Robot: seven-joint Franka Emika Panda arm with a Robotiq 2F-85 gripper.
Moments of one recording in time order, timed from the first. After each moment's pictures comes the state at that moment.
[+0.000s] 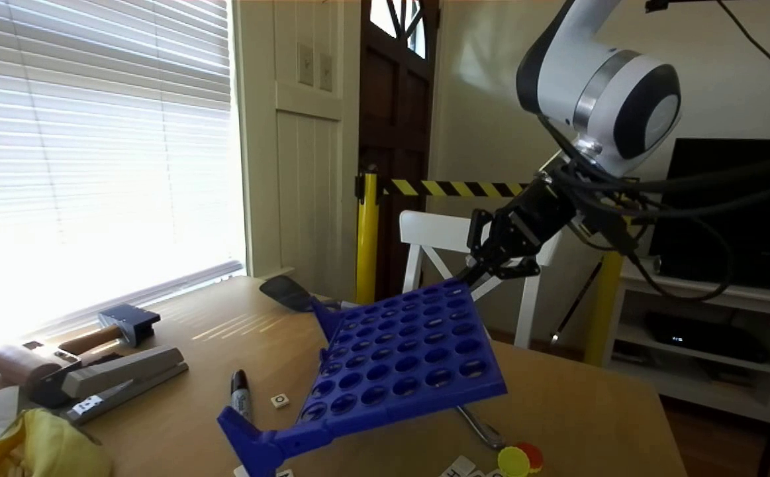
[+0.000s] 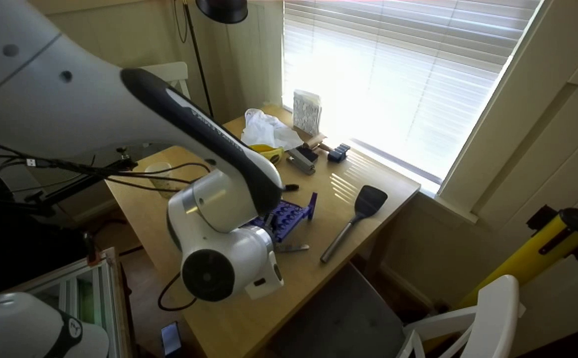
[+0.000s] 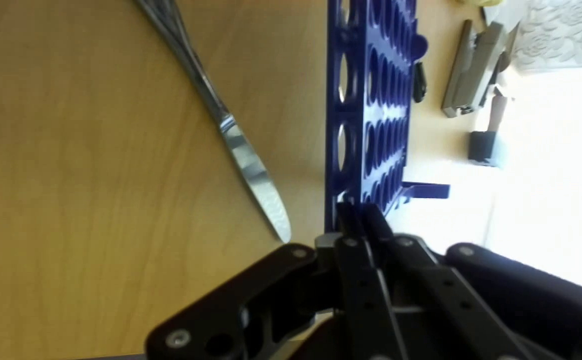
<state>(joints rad) 0.00 0.07 -0.17 -2.60 1.63 2.53 -0.73</state>
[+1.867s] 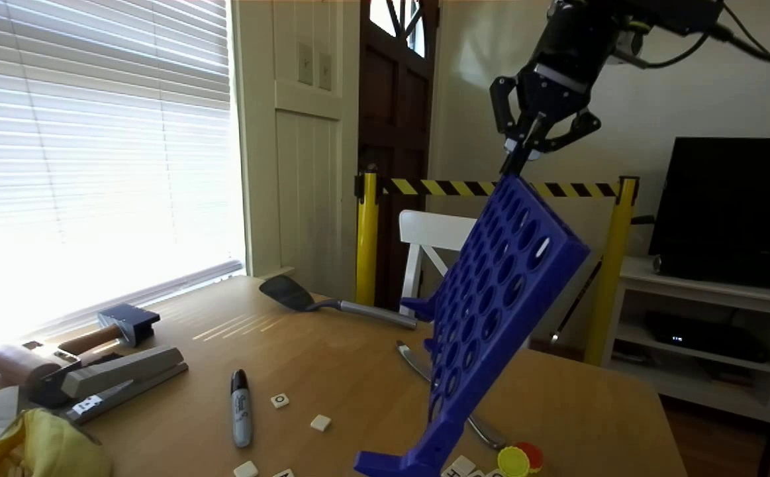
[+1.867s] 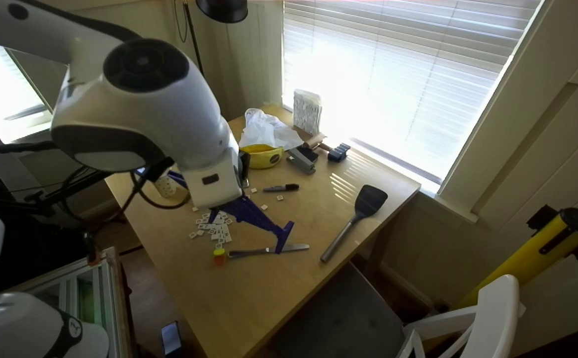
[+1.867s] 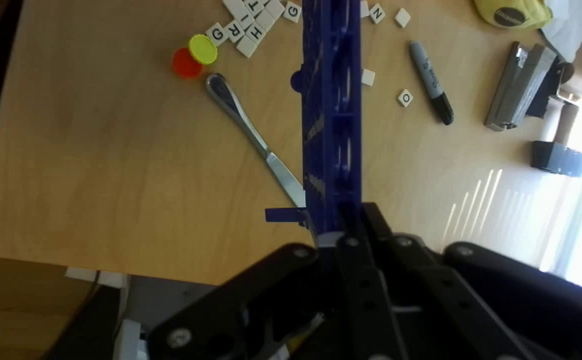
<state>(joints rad) -0.22 -0.50 0.16 -2.69 0.56 2.37 0.57</state>
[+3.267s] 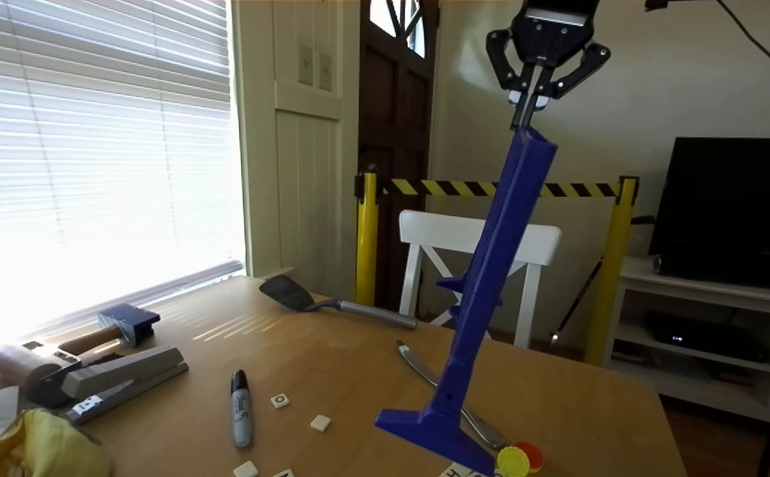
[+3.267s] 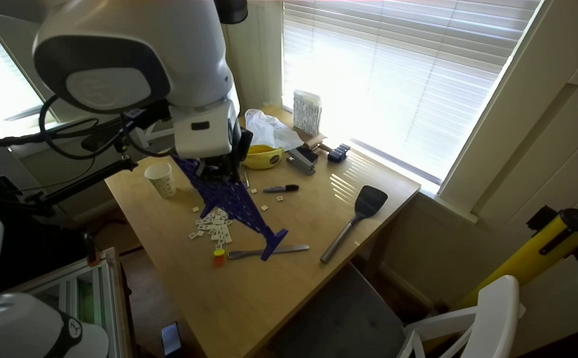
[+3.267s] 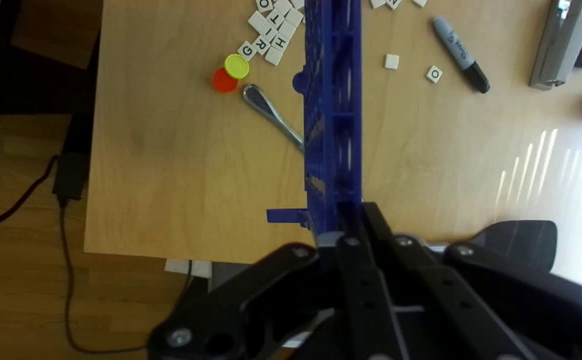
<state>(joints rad) -0.20 -0.50 0.15 -2.51 0.32 2.13 0.98</state>
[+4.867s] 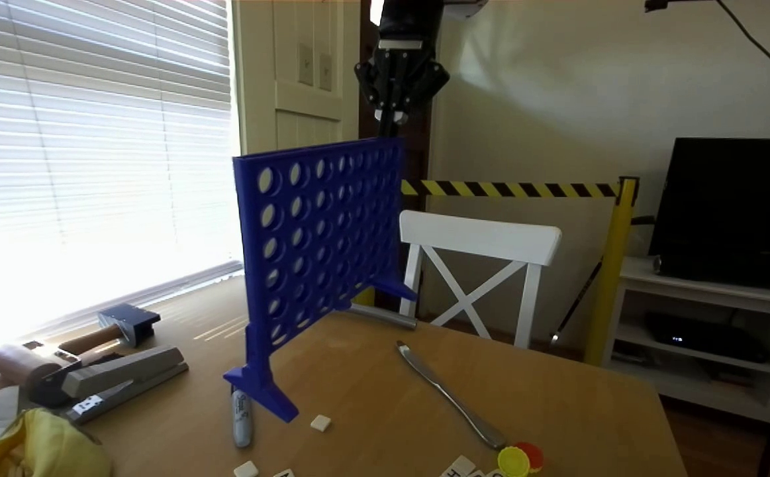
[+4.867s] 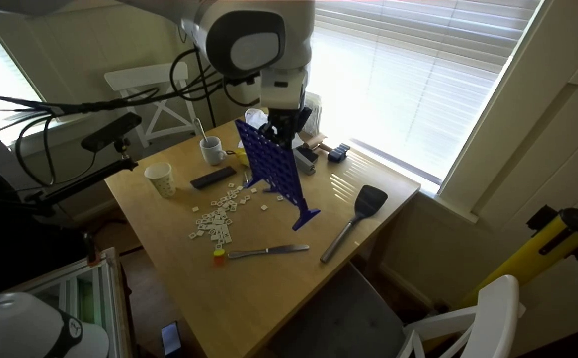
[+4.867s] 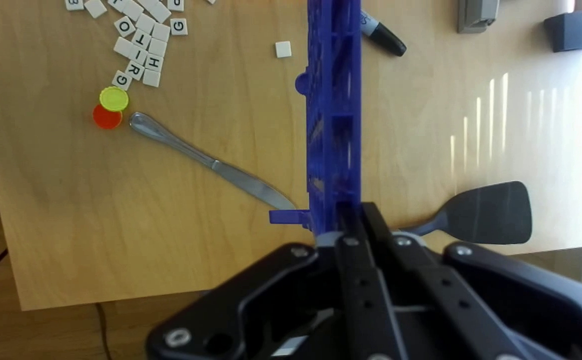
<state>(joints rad) -0.04 0.01 0.13 -2.03 0.16 2.15 1.43</state>
